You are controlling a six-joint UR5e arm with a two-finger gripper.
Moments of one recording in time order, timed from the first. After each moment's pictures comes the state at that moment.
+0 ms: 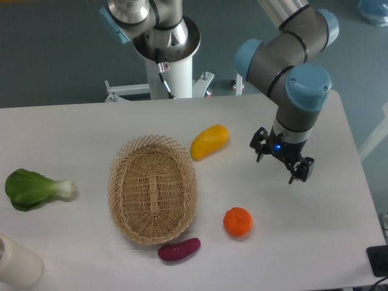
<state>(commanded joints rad) 2.66 -1.95 -1.58 -1.10 1.50 1.40</state>
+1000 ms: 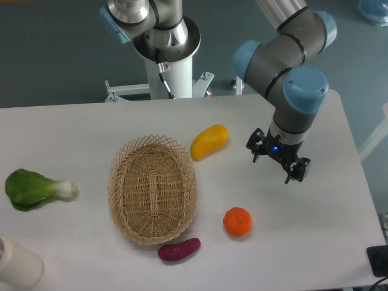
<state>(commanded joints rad) 2.63 -1.95 -1.64 -1.10 1.49 1.34</state>
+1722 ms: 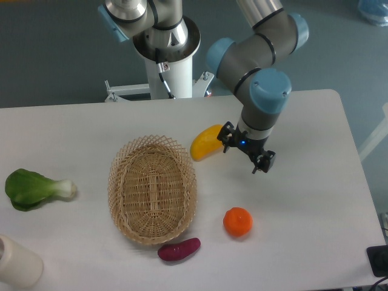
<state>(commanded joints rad) 2.58 -1.84 -1.83 -1.08 1.49 1.30</state>
